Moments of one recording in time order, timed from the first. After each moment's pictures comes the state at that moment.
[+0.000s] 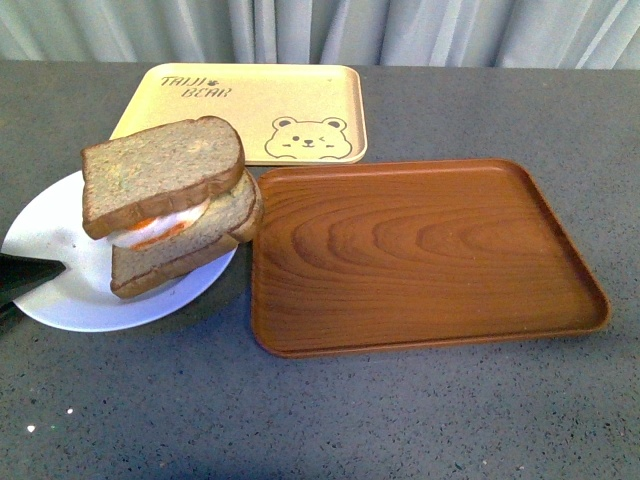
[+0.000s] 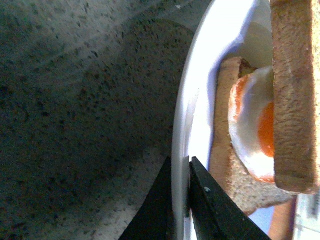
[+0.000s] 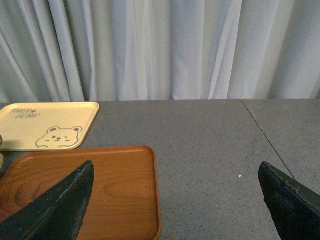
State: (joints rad) left arm 0.18 2.11 0.48 0.90 0.62 -0.72; right arm 0.00 0.00 0.02 0.00 0.00 0.01
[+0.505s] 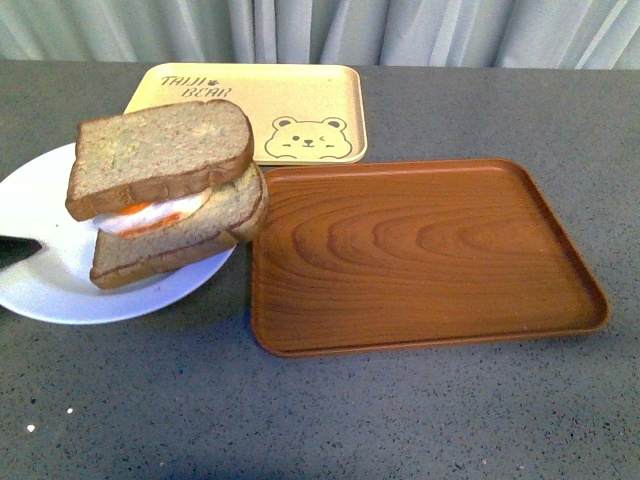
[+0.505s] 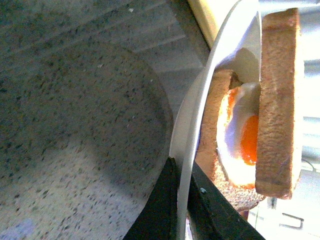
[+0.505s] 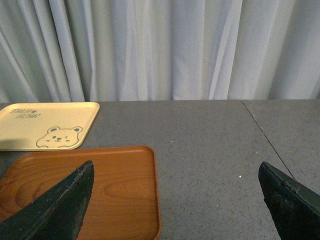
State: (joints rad) left arm 0.21 1.93 0.45 0.86 0.69 -0.82; right arm 0.00 0.00 0.02 0.00 0.00 0.01
